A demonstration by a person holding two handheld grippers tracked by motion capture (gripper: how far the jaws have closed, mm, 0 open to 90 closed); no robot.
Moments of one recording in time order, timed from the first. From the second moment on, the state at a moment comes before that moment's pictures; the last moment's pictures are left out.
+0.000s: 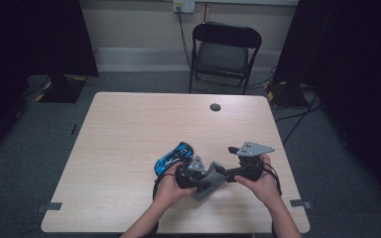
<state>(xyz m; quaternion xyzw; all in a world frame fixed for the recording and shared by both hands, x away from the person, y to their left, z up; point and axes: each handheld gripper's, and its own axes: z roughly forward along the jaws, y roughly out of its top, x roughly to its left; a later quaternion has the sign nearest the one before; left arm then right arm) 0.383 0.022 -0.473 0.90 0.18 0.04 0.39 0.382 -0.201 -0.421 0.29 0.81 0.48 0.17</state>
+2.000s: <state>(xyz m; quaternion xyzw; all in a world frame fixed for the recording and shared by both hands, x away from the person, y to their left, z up) 0.459 0.091 -0.470 0.85 0.34 0.12 0.38 0.375 -0.178 -0.495 0.26 0.86 0.41 0.12</state>
